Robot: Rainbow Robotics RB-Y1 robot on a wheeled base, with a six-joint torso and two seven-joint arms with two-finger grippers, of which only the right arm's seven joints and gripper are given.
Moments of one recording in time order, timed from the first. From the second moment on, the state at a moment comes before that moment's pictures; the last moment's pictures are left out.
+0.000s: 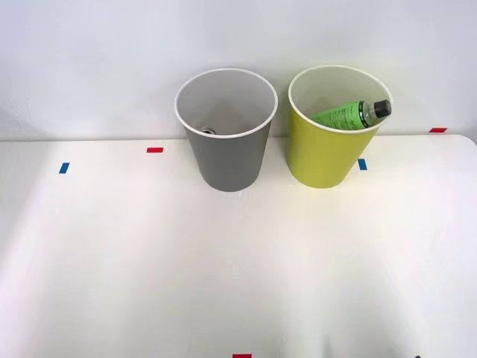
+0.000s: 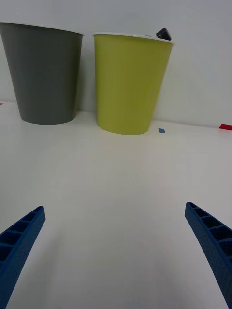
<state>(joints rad) 0.95 -0.28 0.37 -1.64 -0.10 -0.98 1.76</state>
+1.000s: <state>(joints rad) 0.95 -0.28 0.37 -1.64 -0.10 -0.98 1.76</state>
